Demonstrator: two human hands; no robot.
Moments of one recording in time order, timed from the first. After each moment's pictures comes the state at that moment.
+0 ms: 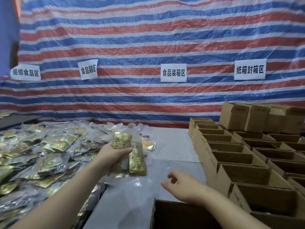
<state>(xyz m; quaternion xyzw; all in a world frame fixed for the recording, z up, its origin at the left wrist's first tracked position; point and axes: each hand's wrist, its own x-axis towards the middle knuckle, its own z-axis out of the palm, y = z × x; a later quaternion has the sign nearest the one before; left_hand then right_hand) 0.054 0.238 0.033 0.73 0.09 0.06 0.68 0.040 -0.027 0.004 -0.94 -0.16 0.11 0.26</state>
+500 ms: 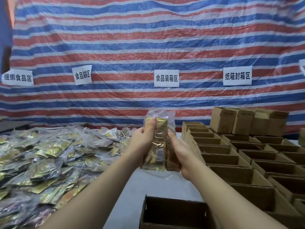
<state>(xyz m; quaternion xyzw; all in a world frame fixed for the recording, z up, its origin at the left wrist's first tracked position) 0.037 0.106 0.100 0.69 0.00 0.13 0.71 0.045 -0.027 0.075 -0.68 -0.03 0.05 0.73</state>
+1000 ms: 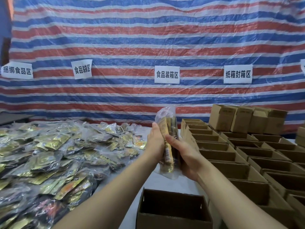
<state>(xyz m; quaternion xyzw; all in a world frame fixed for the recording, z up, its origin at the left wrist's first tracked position) 0.041 0.066 0.073 0.67 -0.01 0.11 0.73 0.024 -0.050 0.066 -0.61 -0.18 0.12 0.76</state>
